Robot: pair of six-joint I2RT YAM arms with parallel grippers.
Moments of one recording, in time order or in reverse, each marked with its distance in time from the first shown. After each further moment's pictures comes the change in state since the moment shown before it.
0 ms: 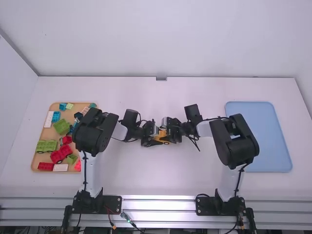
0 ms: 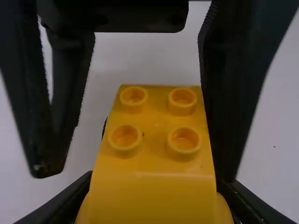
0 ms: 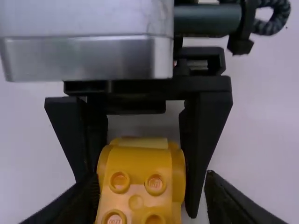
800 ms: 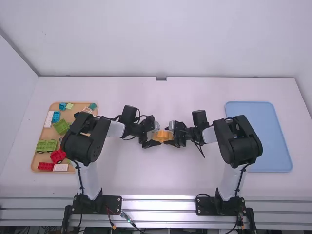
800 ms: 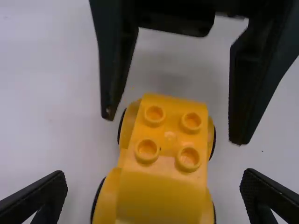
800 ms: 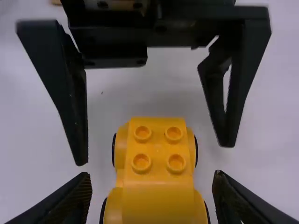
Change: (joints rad) left arm 0.005 -0.189 0.019 -0.306 -0.140 -0.028; right arm -0.060 0.000 -0.164 0.274 -0.065 0.080
